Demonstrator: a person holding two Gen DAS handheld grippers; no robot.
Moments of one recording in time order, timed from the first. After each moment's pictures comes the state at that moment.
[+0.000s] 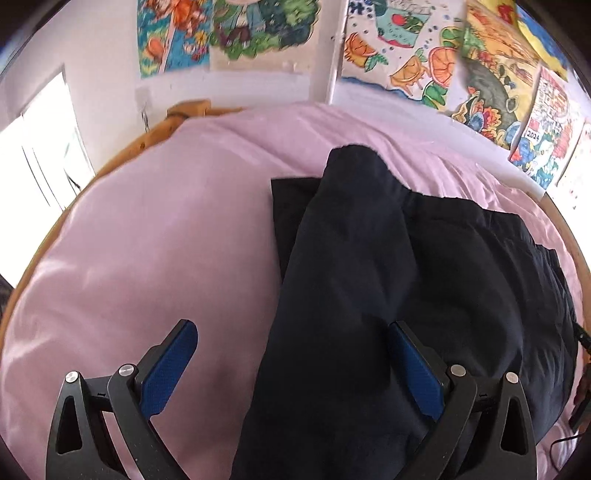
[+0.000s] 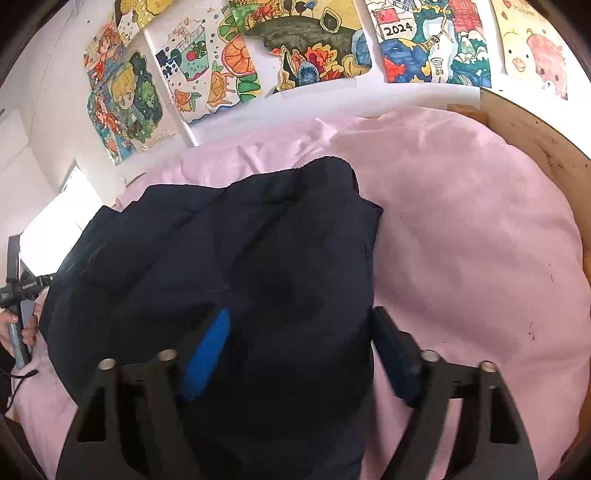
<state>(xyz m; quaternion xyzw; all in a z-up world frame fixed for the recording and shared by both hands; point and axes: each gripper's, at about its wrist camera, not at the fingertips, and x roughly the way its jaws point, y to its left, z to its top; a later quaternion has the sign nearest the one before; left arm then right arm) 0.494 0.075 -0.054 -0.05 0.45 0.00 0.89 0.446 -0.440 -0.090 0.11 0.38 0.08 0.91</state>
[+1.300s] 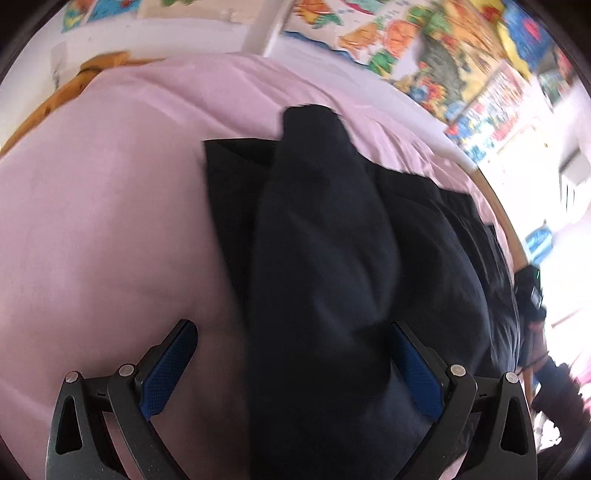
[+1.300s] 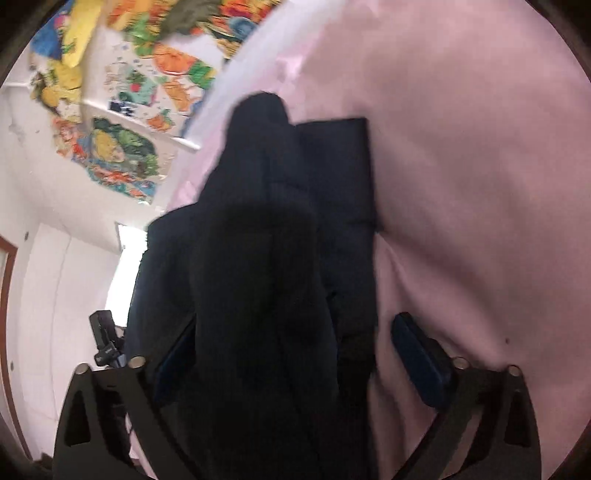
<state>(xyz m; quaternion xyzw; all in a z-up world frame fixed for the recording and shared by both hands) 0.541 0.103 -0.082 -0.12 0.51 -0.19 0.83 0.503 -0.491 -0.167 0.36 0.47 0.18 0.79</state>
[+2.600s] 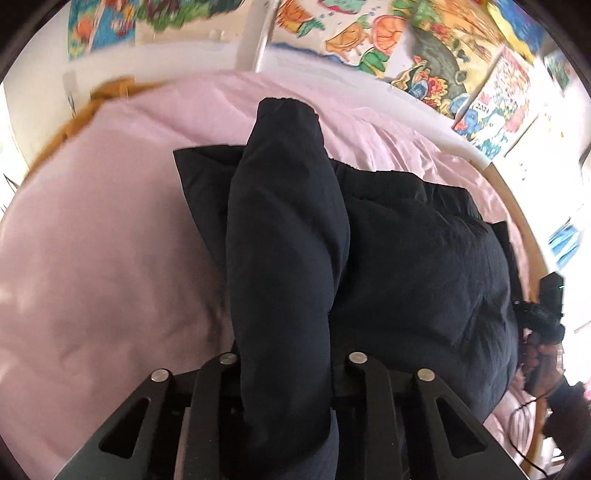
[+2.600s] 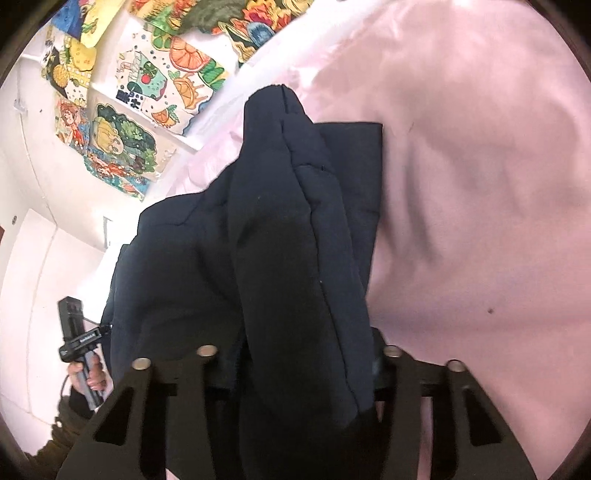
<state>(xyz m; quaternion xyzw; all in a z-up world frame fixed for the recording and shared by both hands) 0.514 0.042 -0.029 -0.06 0.51 -0.12 0.85 0.469 -0.471 -0.134 0.31 0.44 0.15 0.83</state>
